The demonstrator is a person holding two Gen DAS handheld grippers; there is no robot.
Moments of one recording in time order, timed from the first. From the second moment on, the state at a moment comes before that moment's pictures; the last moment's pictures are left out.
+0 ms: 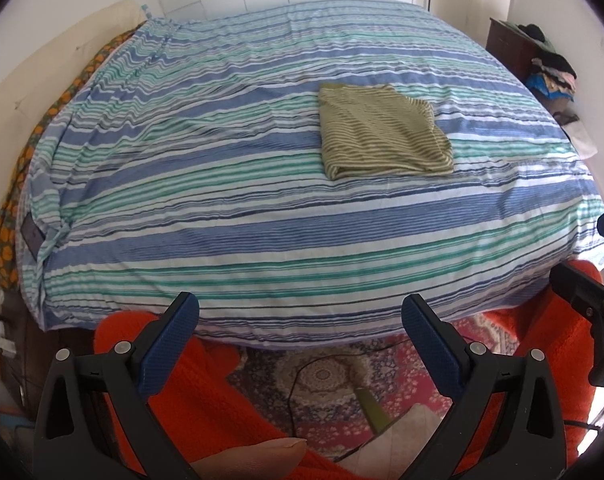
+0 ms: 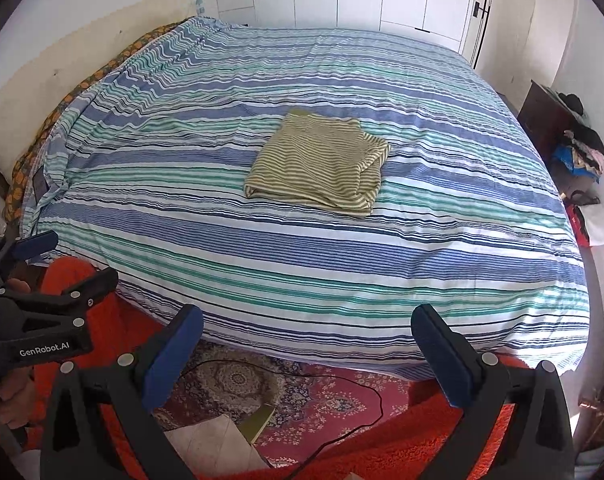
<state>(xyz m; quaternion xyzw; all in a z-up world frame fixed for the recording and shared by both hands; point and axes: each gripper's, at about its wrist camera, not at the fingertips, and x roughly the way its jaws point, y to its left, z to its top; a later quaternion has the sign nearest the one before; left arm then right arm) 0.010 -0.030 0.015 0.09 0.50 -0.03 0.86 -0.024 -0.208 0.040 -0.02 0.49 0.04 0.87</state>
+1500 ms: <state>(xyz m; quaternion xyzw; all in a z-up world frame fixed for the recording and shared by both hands) 0.009 -0.032 0.015 0.12 0.49 -0.02 0.86 -0.024 -0.204 0.039 -0.03 0.50 0.03 0.87</state>
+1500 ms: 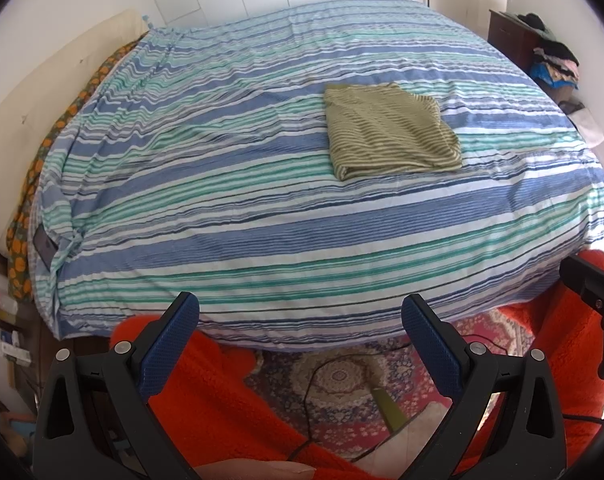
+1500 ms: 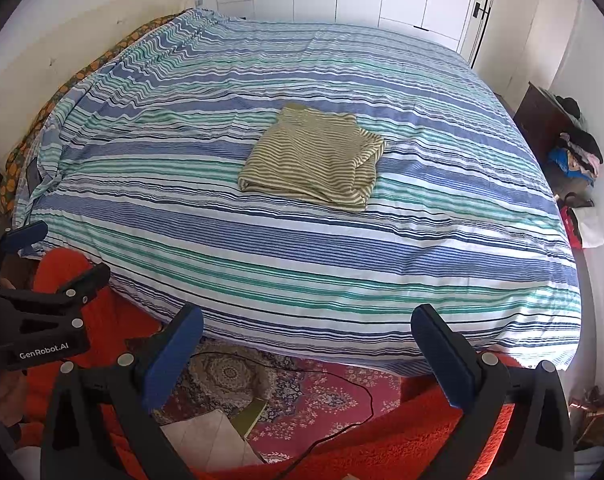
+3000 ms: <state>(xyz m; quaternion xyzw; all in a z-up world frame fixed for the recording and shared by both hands) 0.010 -0.035 0.019 0.11 0.49 -0.02 0.86 -0.027 -0.191 0.062 -0.12 0.46 -0.02 0.88</state>
